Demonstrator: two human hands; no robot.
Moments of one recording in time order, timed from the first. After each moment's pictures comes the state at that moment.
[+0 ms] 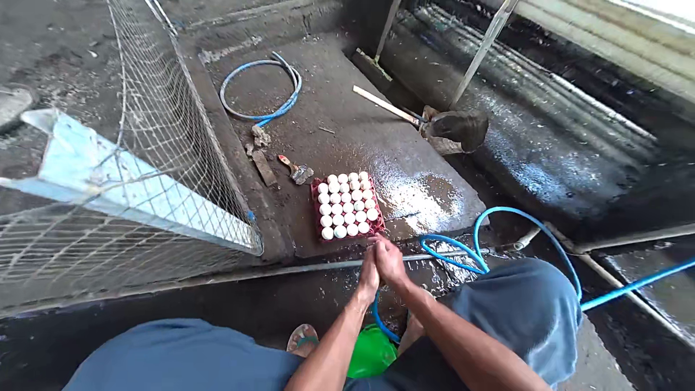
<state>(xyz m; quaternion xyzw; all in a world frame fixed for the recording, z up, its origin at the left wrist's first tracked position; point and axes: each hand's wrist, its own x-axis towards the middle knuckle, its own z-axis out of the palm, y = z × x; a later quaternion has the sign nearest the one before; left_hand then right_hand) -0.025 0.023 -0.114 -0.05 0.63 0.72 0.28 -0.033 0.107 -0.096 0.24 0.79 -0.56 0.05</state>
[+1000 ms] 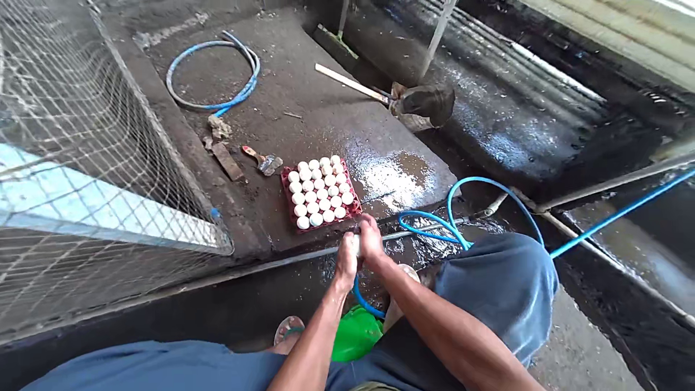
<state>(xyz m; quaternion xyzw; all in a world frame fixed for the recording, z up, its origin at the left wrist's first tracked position) -0.013 0.027 -0.109 -0.10 0.69 0.68 0.23 -0.019 0.103 -0.095 0.30 0.69 -0.66 0.00</state>
